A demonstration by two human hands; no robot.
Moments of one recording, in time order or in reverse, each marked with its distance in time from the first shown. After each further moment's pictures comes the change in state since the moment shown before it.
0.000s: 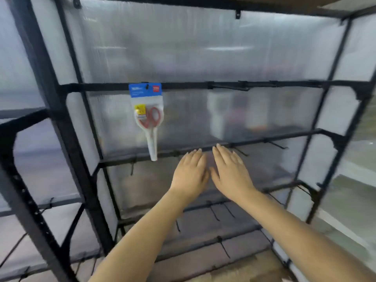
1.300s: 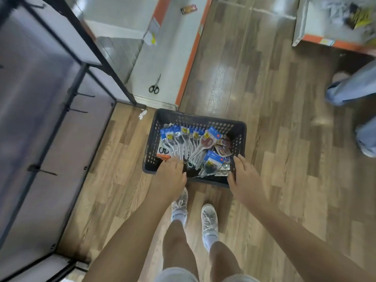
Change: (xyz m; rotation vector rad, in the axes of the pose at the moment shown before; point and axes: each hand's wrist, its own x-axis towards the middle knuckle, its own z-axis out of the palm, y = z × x) left_hand -0.200 0.475 0.336 -0.342 -1.038 0.693; right_hand -0.641 0.207 0.062 -0.010 -0.463 1.422
